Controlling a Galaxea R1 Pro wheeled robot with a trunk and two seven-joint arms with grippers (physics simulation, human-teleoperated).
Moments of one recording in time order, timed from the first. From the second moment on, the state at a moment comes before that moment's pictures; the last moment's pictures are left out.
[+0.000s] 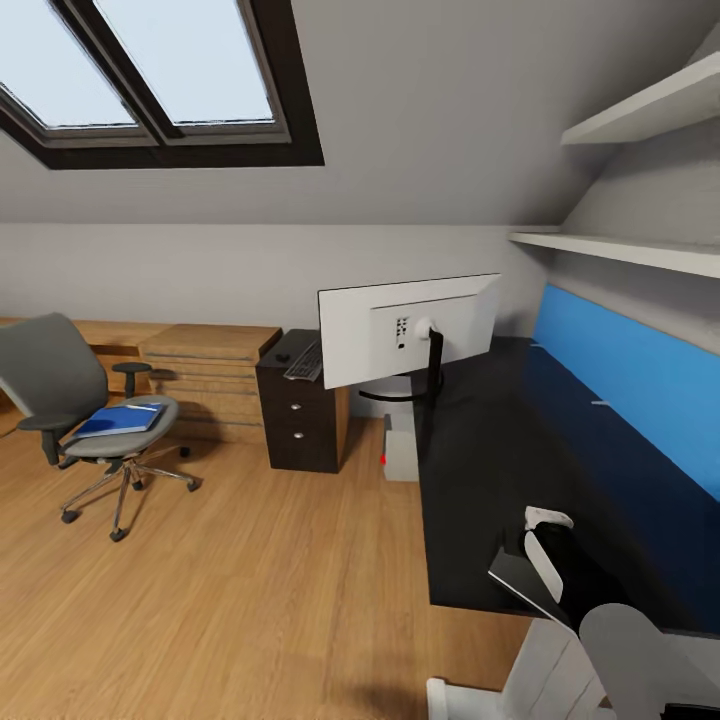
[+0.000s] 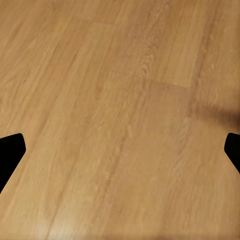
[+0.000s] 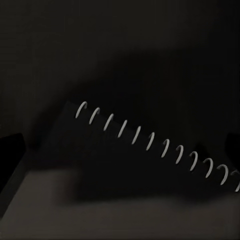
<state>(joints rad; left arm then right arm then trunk) -0.01 -0.07 -0.01 -0.61 0.04 -0.24 0.25 -0.70 -0.13 -0.04 -0.61 -0.20 0.55 -0.21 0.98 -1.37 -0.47</state>
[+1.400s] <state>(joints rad) -0.01 -0.07 -0.01 -0.61 0.04 -0.24 0.24 -0.42 -0.08 -0.04 -1.32 -0.22 0.56 -0.22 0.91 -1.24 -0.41</state>
